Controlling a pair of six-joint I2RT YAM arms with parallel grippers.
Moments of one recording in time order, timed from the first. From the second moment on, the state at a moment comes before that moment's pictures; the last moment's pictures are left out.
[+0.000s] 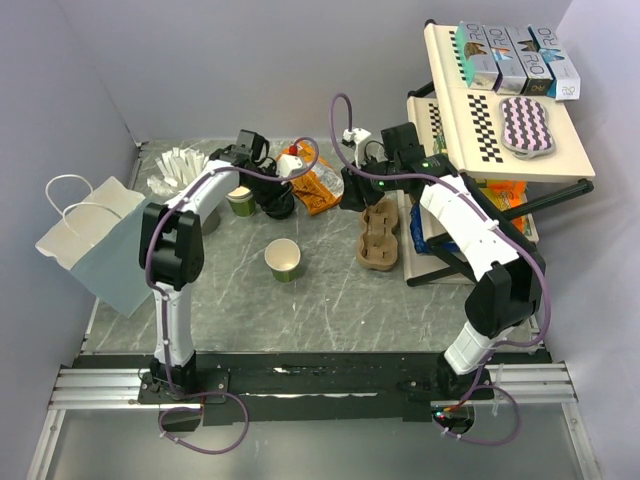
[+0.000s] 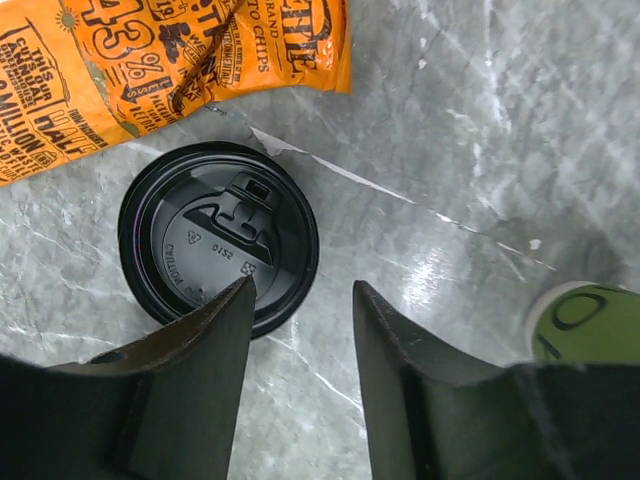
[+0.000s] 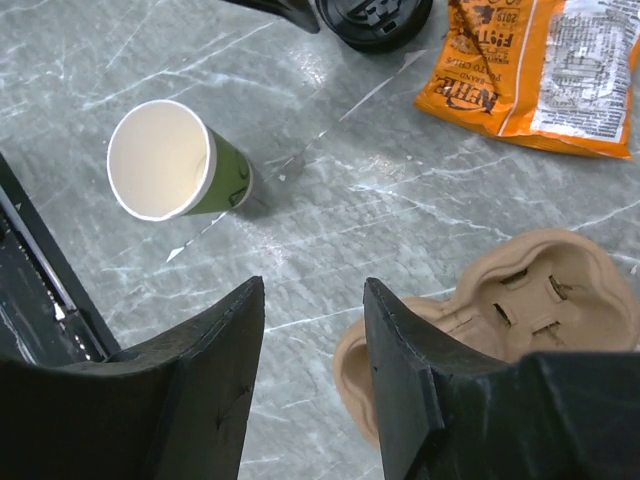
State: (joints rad) left arm -0.30 2.10 1.82 -0.75 0.49 0.72; right arm 0.38 1.66 1.64 -0.75 -0.52 -0.22
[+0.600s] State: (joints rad) left arm -0.33 2.16 1.84 -0.74 0.45 0.75; right arm 0.38 1.66 1.63 -0.76 -0.54 -0.22
